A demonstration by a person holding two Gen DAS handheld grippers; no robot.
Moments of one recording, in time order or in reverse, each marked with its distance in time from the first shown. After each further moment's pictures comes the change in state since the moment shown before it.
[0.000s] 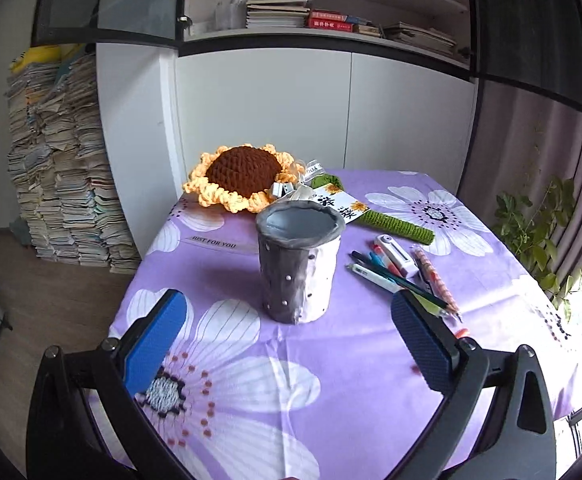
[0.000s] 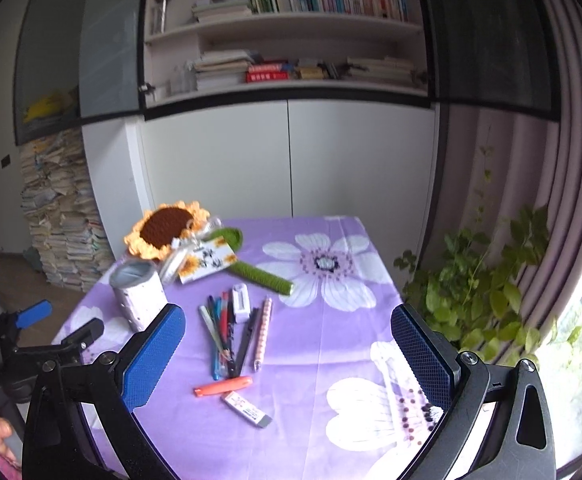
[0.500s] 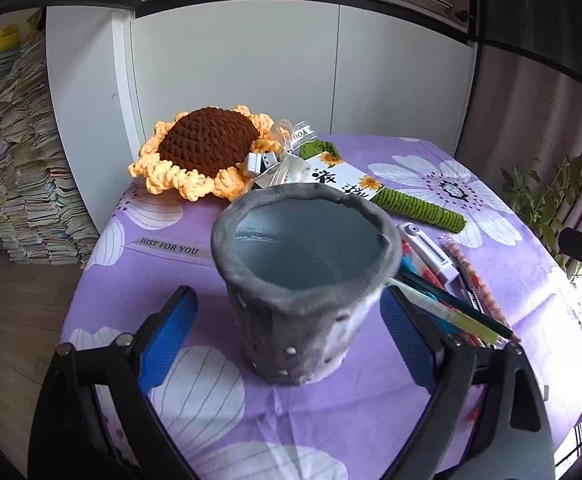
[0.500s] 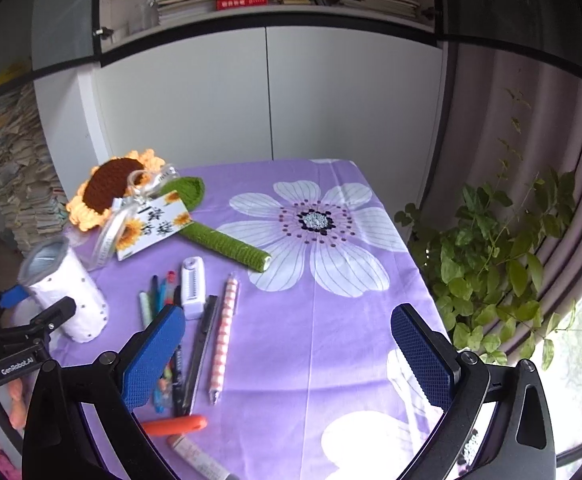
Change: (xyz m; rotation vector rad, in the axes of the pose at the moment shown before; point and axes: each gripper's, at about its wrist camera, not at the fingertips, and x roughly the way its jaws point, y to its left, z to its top) left arm 0.096 0.012 0.016 0.038 0.121 -0.082; right arm 0.125 -0.017 -0.001 0.015 0.201 -0.067
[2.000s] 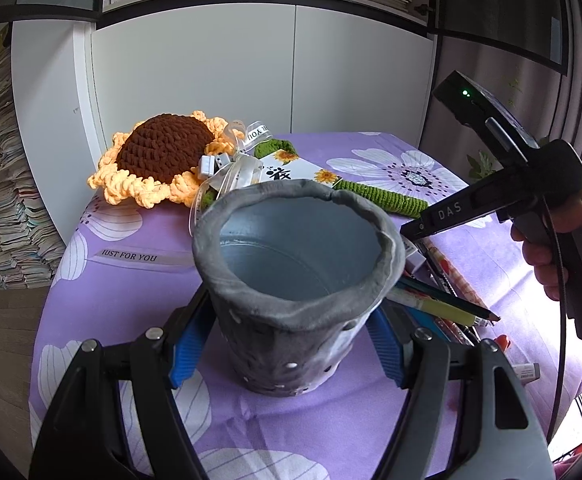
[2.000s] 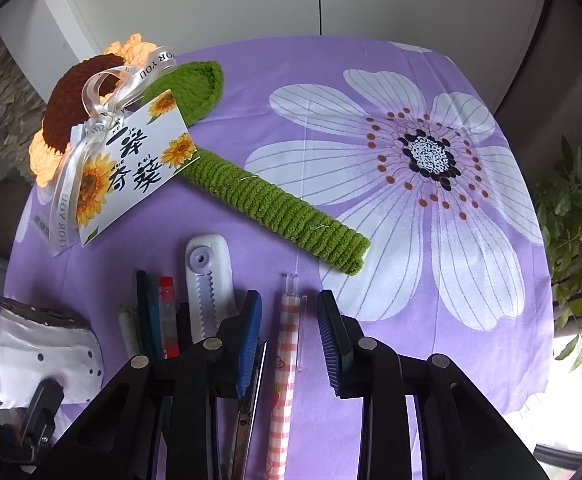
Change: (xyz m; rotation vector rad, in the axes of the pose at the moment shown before) left arm 0.002 -0.013 -0.004 0.083 -0.024 -0.113; right arm 0.147 0.053 0.040 -0.055 0.479 0.114
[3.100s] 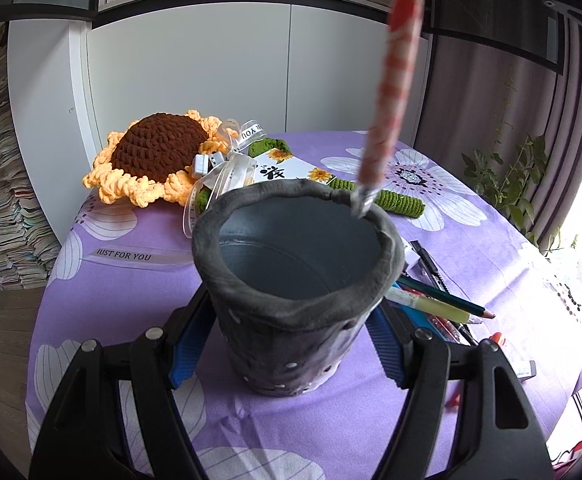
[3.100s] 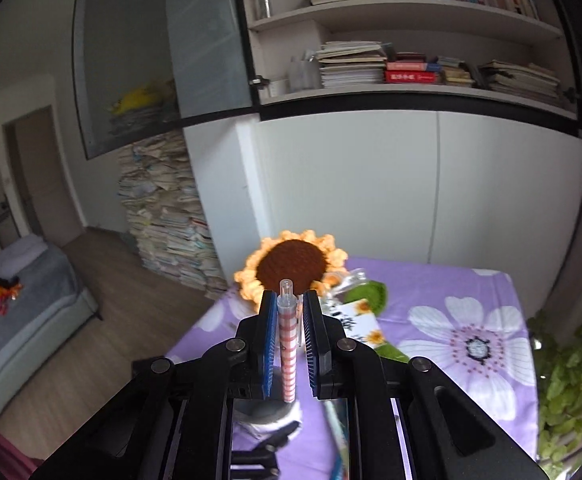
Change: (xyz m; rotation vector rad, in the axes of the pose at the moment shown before) left arm -0.001 -0.005 -0.003 0.003 0.001 -0.014; right arm -0.202 0.087 -0.043 -0.258 -0.644 0.333
